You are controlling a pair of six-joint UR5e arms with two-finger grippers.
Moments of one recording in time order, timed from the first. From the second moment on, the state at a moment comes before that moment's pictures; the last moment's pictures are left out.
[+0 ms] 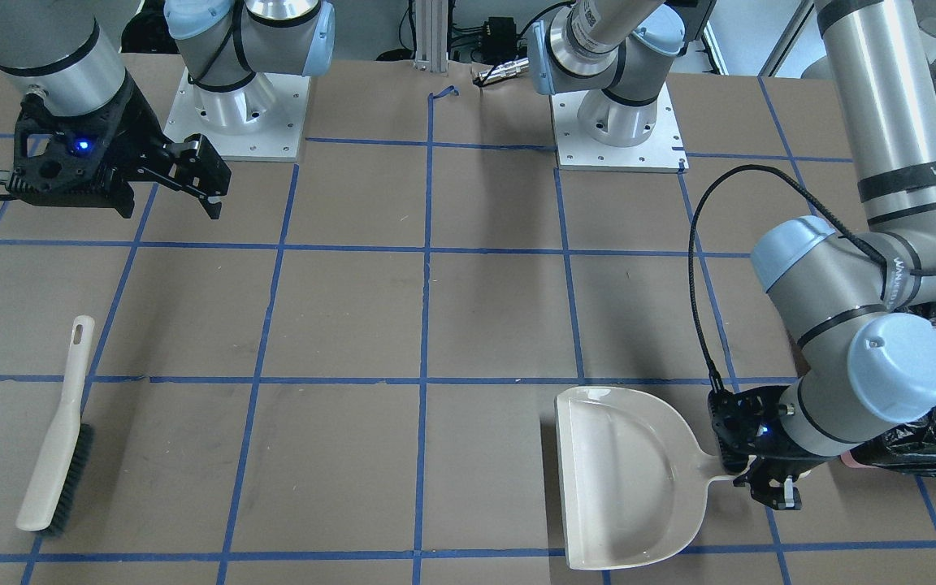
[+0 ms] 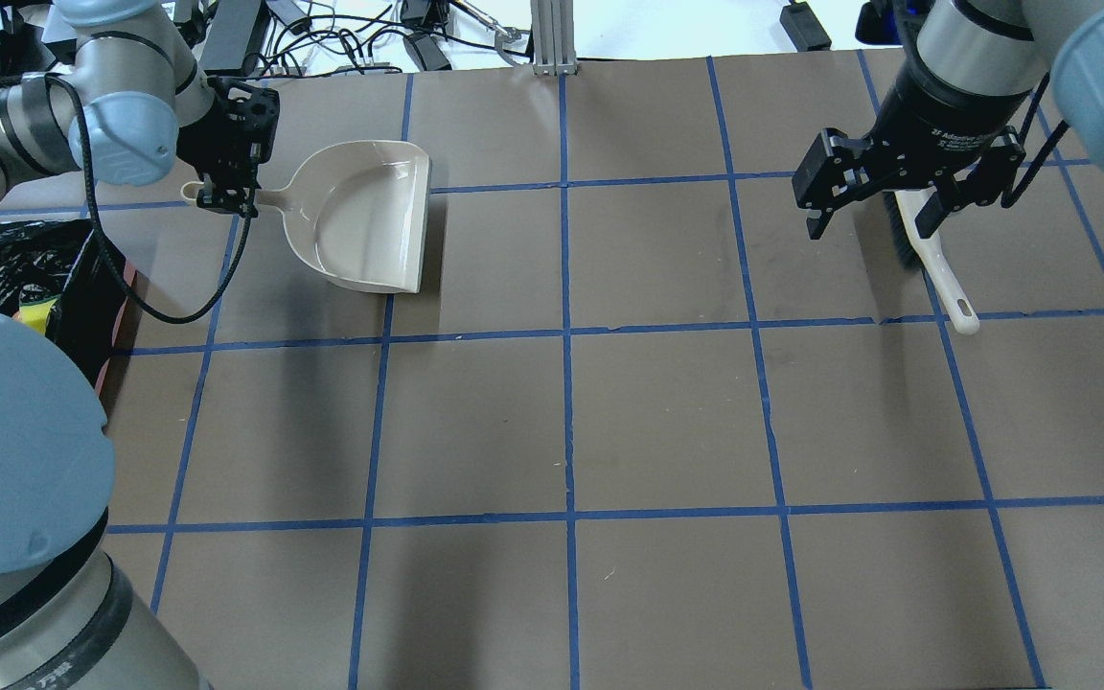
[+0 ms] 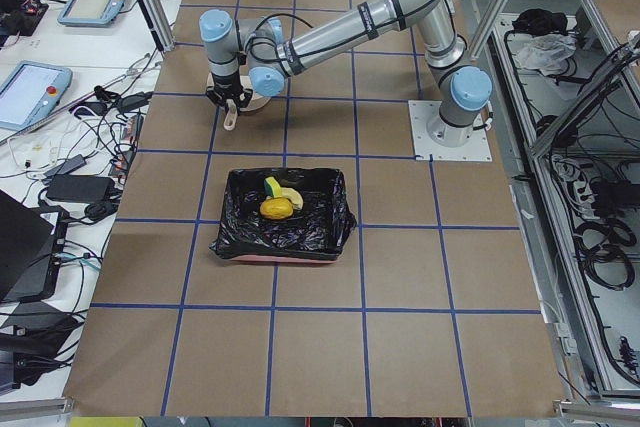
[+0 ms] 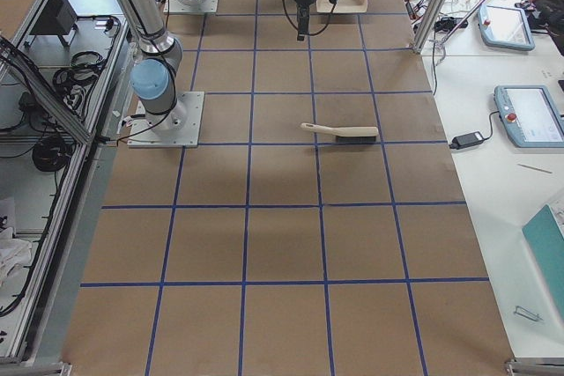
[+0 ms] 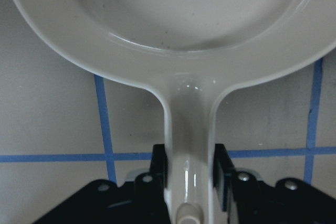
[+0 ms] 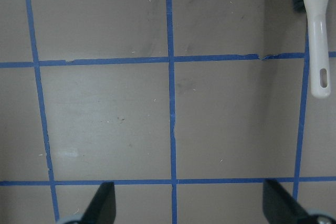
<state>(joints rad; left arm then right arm) -1.37 -2.14 -1.43 -1.10 1.61 1.78 1.51 -1.58 1.60 -1.55 -1.54 -0.04</state>
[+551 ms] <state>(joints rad) -1.41 -2.17 -1.43 -1.08 1.62 1.77 1.51 -1.58 1.60 -1.55 -1.53 -0.05</state>
